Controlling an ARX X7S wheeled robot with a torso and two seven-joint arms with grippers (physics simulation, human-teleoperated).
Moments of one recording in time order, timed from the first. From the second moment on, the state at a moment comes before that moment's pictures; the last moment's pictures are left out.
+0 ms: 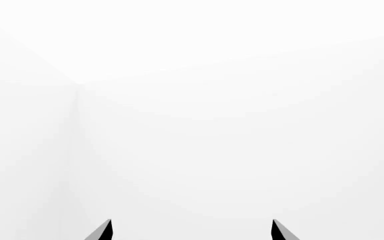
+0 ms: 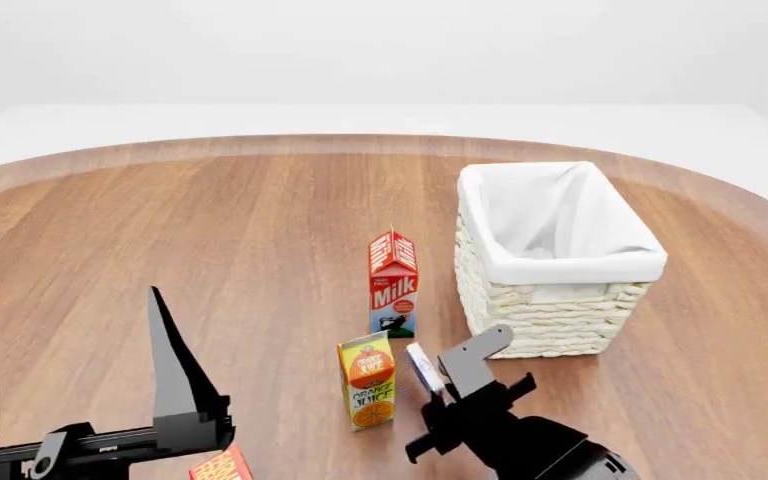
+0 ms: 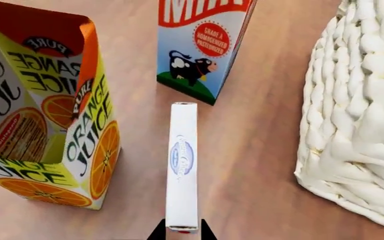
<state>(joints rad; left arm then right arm) 0.21 -0.43 0.21 0.72 0.06 0.18 -0.58 0.59 0.34 -0.80 0.32 0.57 0.57 0.14</state>
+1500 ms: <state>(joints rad) 0.21 -0.44 0.22 0.72 0.06 0.17 -0.59 0.60 0.50 -0.71 -0.12 0.69 0.78 0.31</state>
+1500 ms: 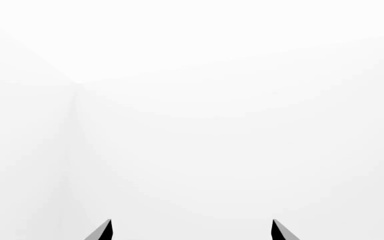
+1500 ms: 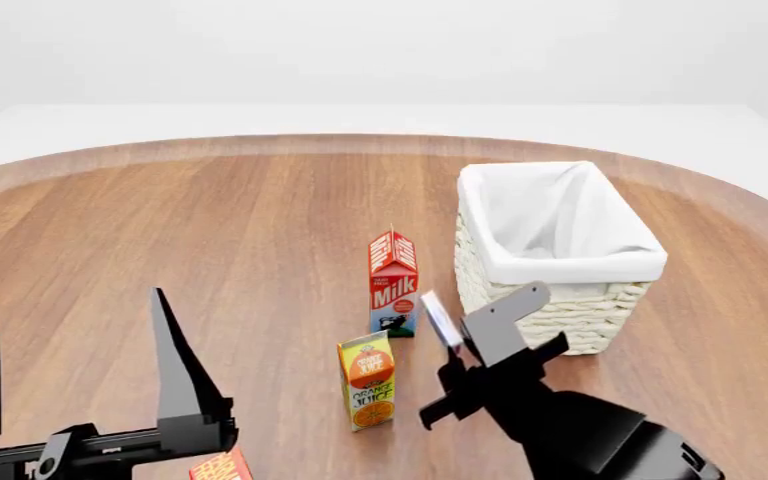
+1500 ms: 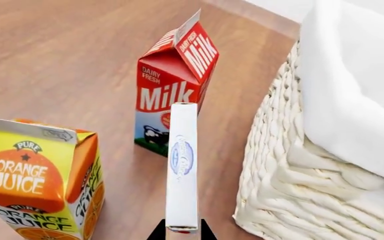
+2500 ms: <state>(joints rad) 0.21 -0.44 0.23 0.72 0.06 0.17 -0.60 0.65 0.58 -0.61 -0.38 0.82 0.94 0.42</state>
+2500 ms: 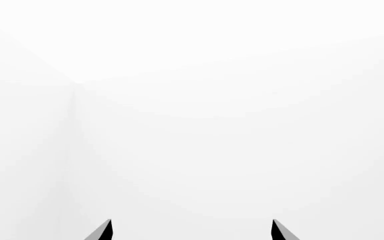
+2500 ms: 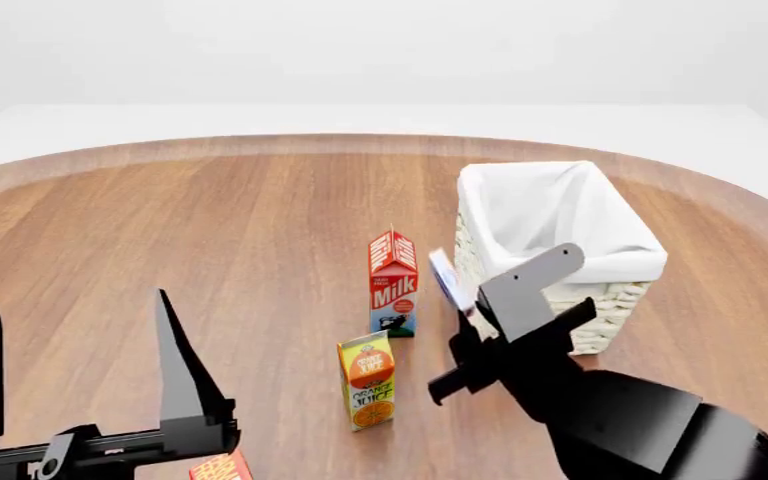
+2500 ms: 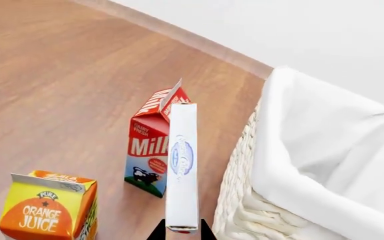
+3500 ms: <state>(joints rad) 0.21 -0.45 0.24 0.72 0.06 0.17 -0.60 0.85 0.60 -0.46 -0.54 1.03 1.11 0.55</state>
